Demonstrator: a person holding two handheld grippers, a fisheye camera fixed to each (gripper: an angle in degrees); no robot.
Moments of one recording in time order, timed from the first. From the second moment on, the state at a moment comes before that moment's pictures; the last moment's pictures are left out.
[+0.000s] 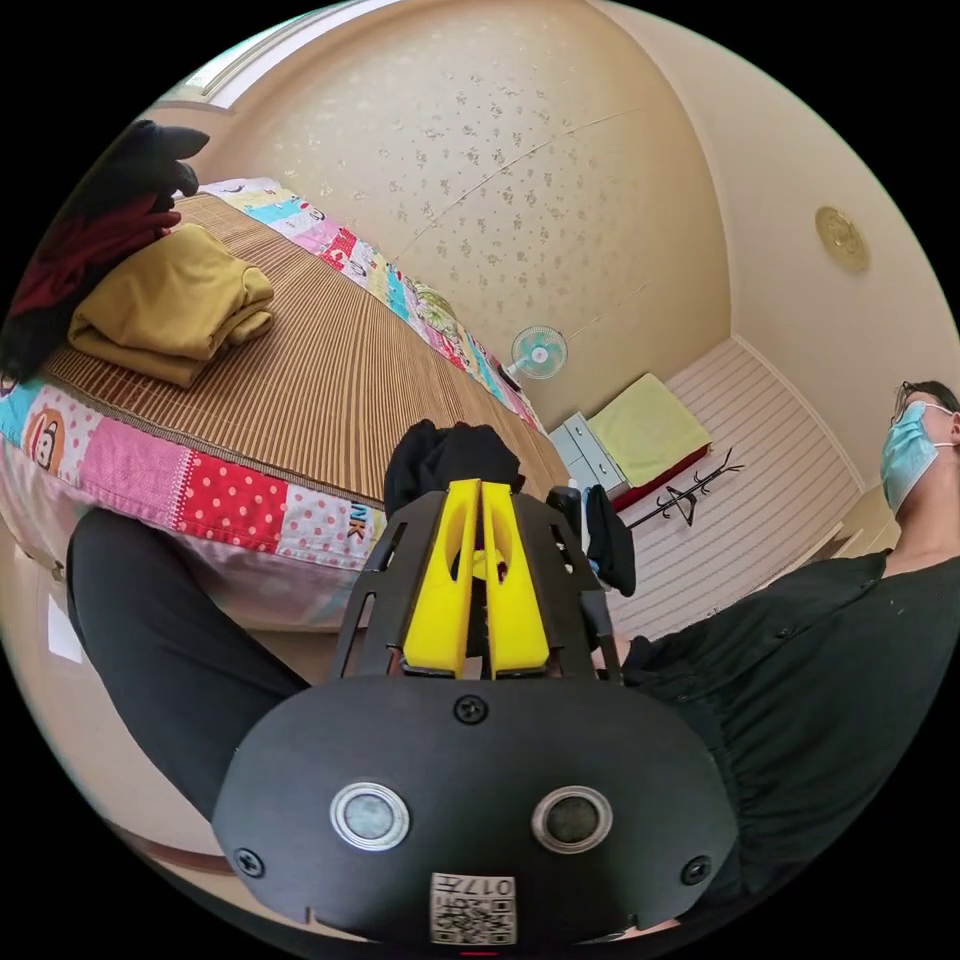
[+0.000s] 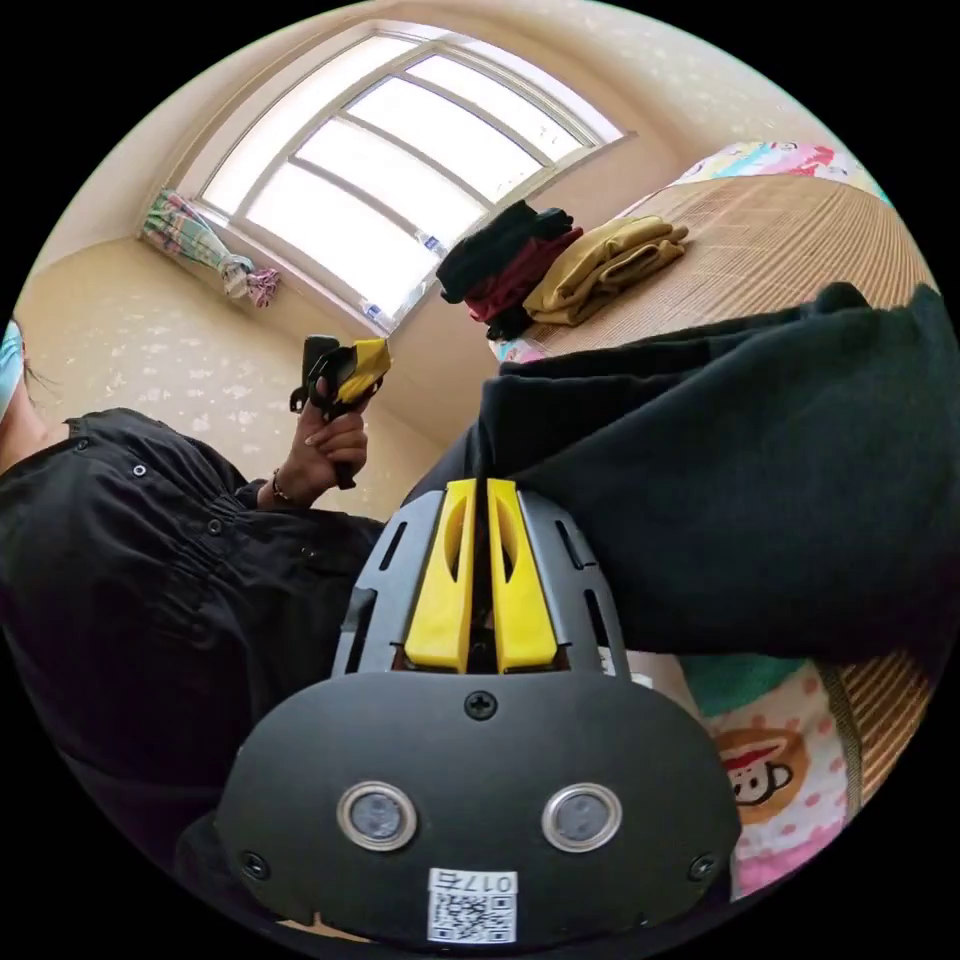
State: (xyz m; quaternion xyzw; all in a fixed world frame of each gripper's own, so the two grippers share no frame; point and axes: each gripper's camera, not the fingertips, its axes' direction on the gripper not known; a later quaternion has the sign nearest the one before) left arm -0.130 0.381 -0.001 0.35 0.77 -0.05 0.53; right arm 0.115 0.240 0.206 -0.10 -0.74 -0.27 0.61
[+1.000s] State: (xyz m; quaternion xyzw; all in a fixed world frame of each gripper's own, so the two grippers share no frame) left arm -0.157 0.353 -0.164 0.46 0.76 0.08 0.45; right arm 0.263 0.115 0.185 0.12 -0.91 -0.12 0.38
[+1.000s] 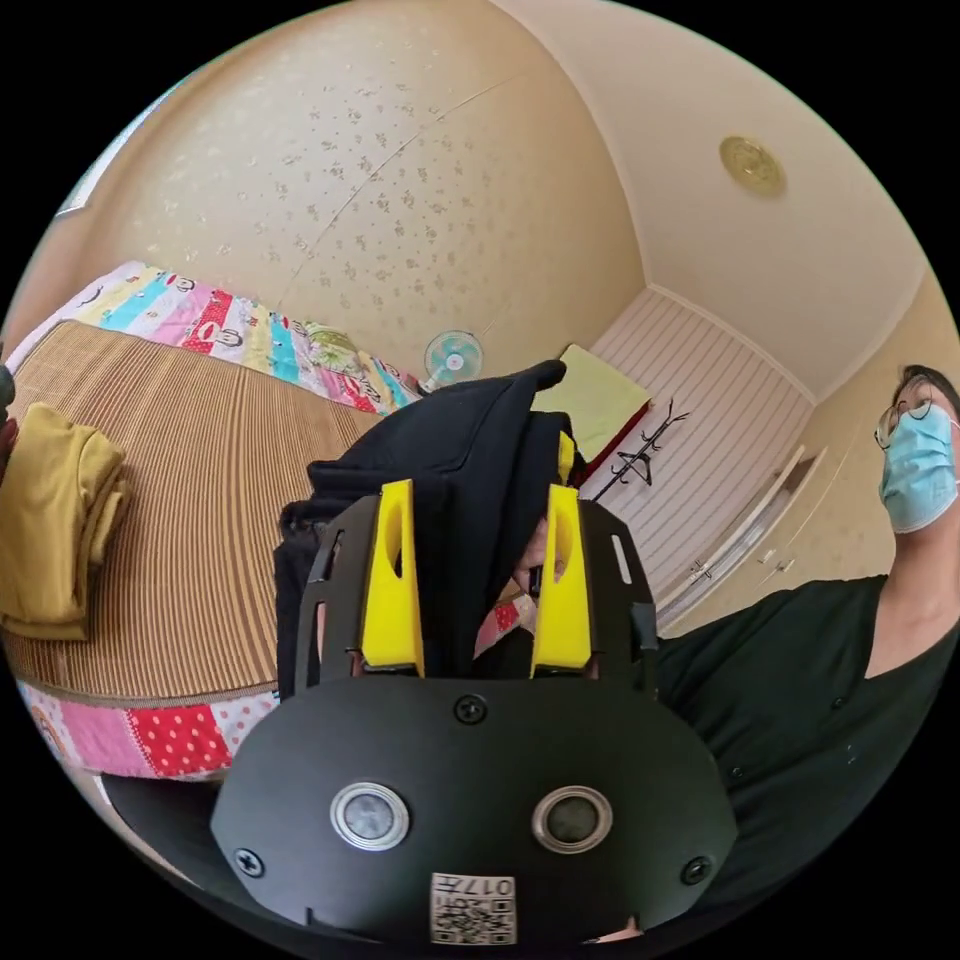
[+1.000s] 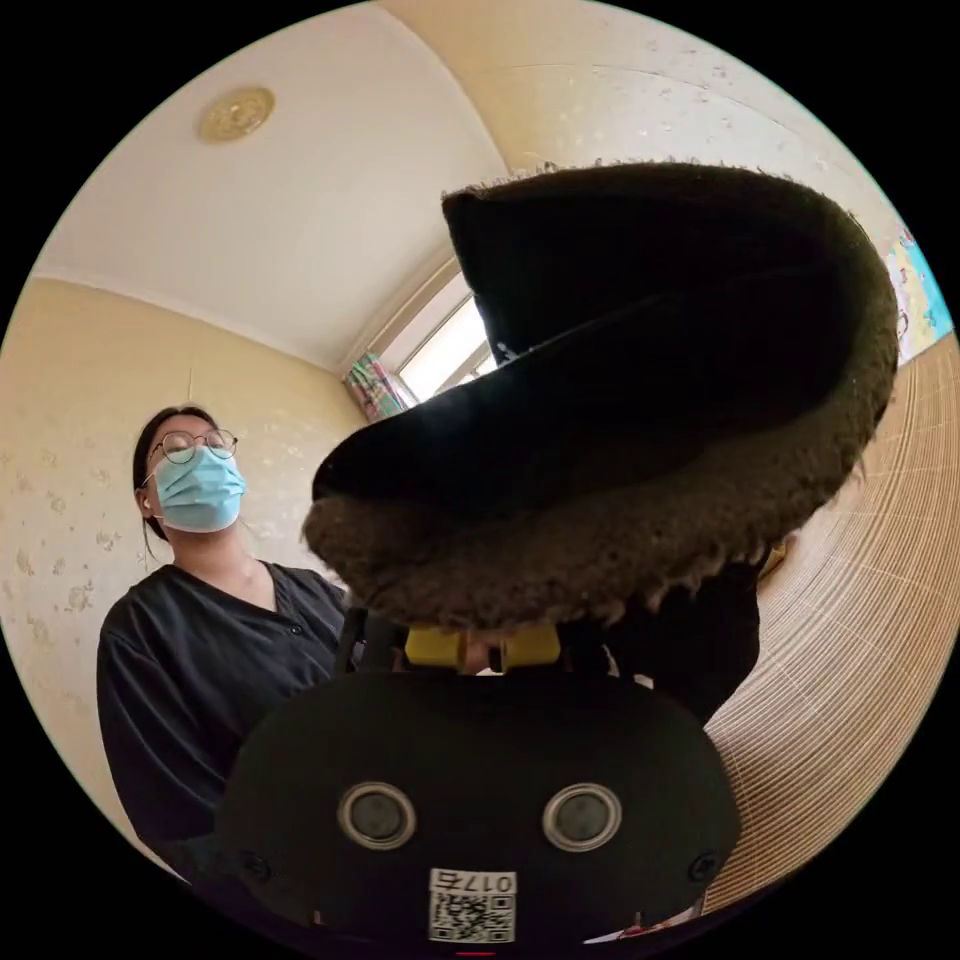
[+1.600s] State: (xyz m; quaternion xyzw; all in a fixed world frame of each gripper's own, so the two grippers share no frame) left arm -0.325 0.376 -0.170 0.62 0.74 0.08 0.23; right arm 0.491 0.091 0.134 0.36 -0.87 0.04 0.33
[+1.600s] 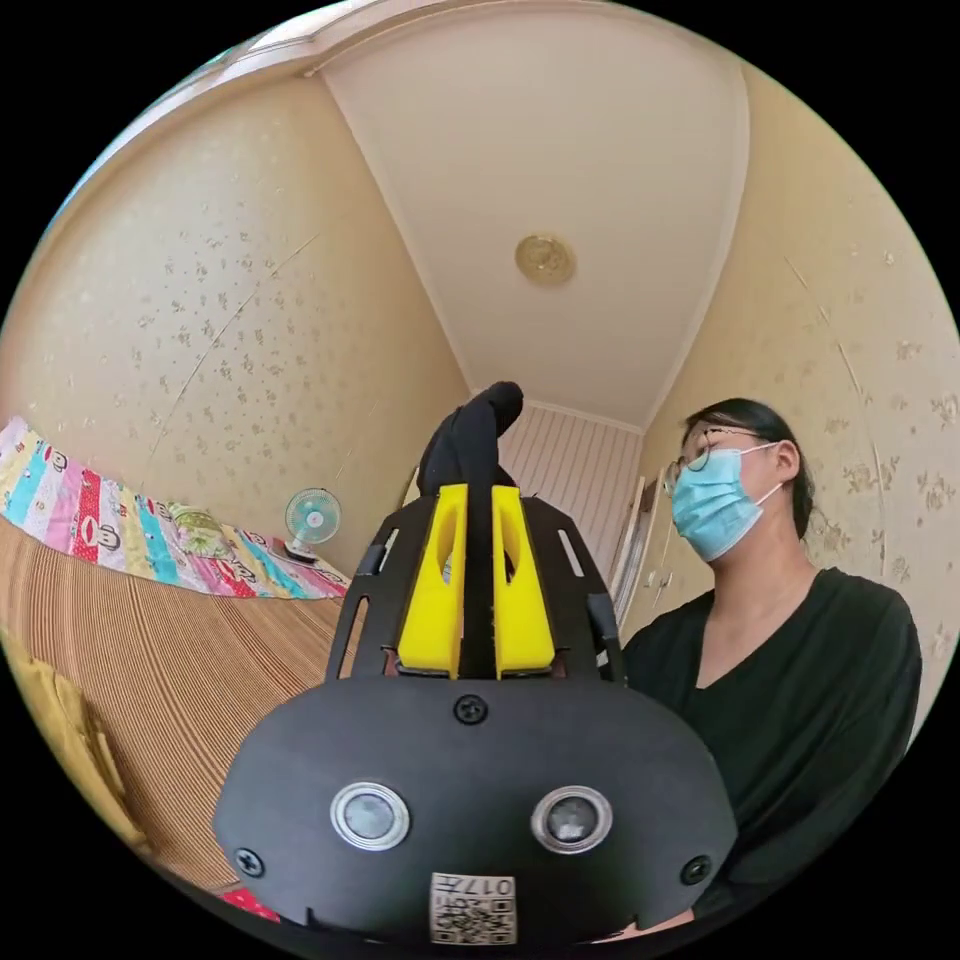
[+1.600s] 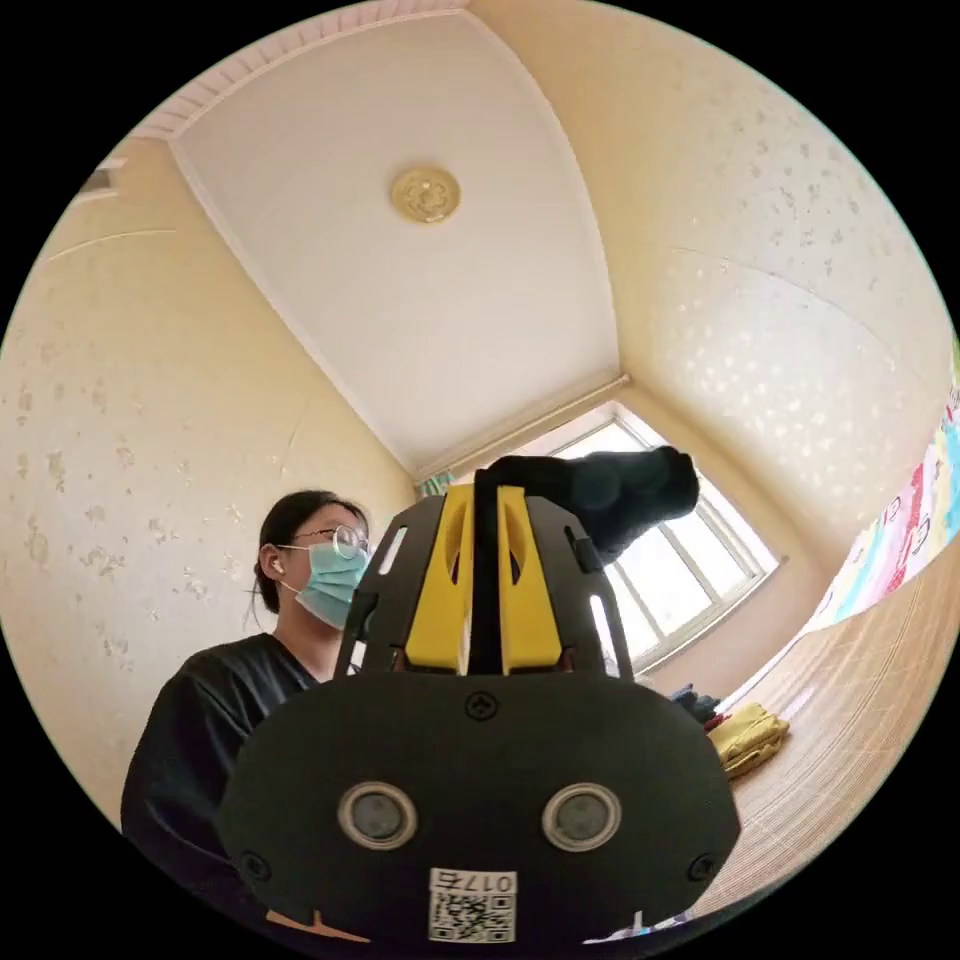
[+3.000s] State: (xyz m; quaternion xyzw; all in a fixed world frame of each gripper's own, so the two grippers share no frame) left arm 0.054 0.239 0.007 0.11 0.87 0.23 0.41; right arm 0.354 0.203 0.295 0.01 -0.83 0.07 0.56
